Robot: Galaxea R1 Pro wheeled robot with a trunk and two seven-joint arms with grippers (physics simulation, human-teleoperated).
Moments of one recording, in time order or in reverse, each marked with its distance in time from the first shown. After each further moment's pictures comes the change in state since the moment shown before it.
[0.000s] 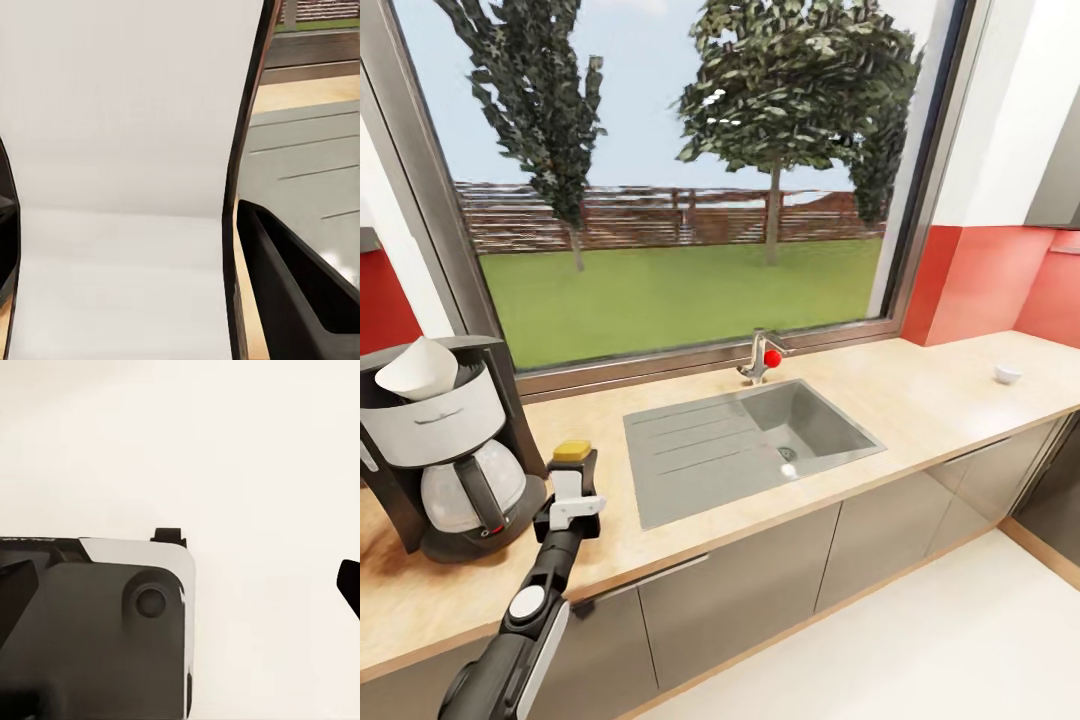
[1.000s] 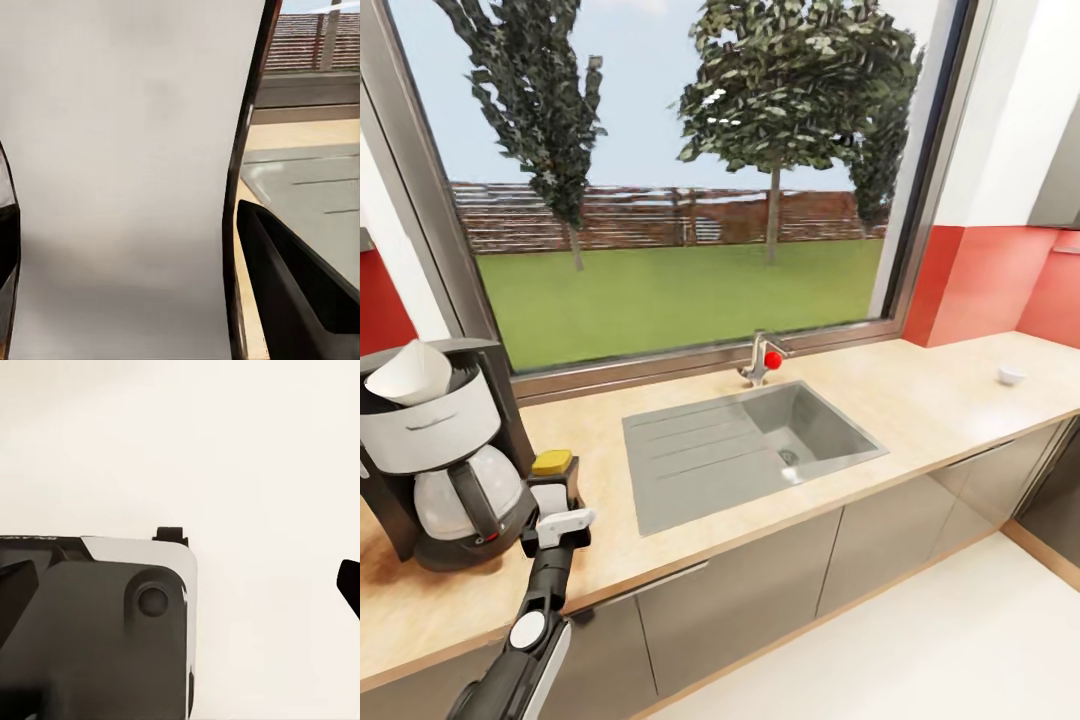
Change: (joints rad) left arm 0.010 -0.002 0.001 0.126 0.001 -0.260 0.119; right arm 0.000 0.003 0.001 0.003 0.000 -0.001 0.000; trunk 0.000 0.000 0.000
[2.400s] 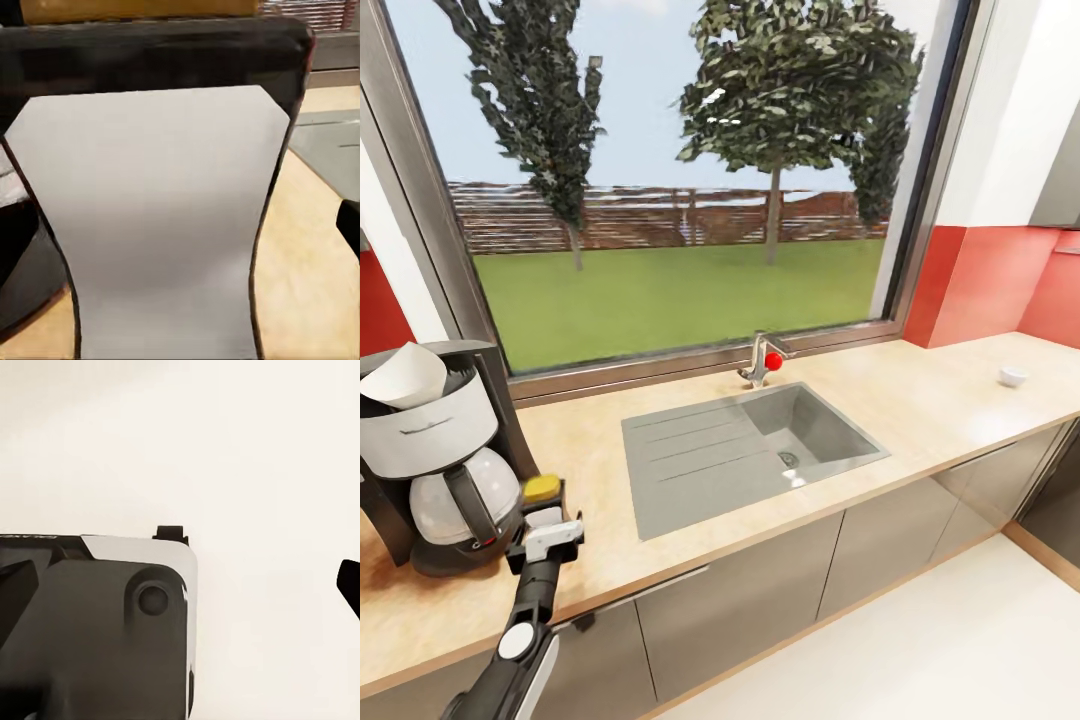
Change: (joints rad) left arm -0.003 0.018 0.049 0.083 -0.002 -0.006 0.007; right arm 0.000 0.000 0.001 0.003 0.000 0.000 0.000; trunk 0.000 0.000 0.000
